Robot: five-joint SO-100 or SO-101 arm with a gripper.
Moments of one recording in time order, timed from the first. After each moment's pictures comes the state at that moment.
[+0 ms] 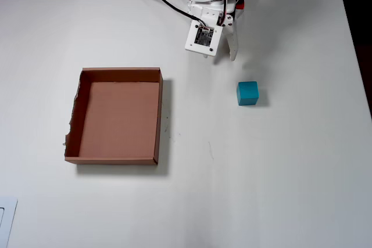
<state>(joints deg) 4.4 182.3 170.2 70.0 -54.1</state>
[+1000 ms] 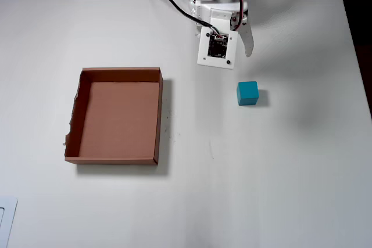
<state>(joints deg) -2.9 132.0 126.6 69.7 -56.1</state>
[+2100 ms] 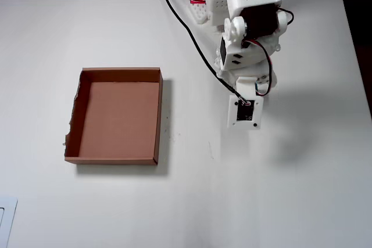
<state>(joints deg) -11.7 92.6 110.5 59.6 -51.5</state>
